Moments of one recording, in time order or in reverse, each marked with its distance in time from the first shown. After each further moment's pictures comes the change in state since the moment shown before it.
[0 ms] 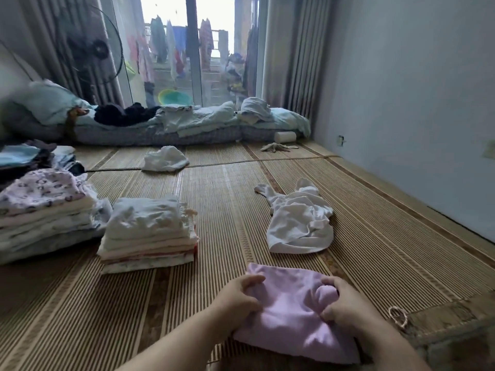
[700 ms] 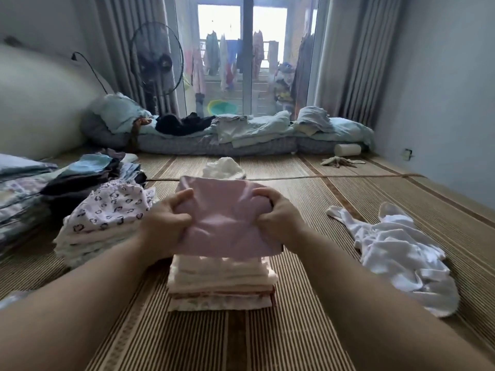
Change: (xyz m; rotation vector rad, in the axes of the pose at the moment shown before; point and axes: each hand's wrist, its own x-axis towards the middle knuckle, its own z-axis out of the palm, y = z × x) left_hand 0.015 0.059 -0.316 -0.129 0.613 0.260; right_hand 0.098 -0.297 0.164 0.317 -0.198 -0.676
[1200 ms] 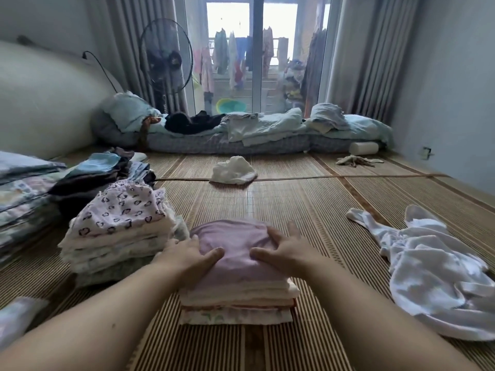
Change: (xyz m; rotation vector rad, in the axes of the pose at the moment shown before) left_hand 0.031 -0.071 -0.003 1.239 -0.200 -0.108; right_hand 0.030 0.080 0.021 -0.792 -0.253 0.242
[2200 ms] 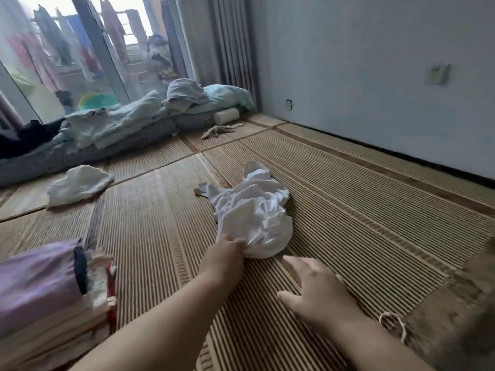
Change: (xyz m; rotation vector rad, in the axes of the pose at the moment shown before) left_hand -0.062 0.381 0.148 -0.009 0.032 0.620; right_hand -0.242 0.280 -0.039 0.112 0.342 0.357
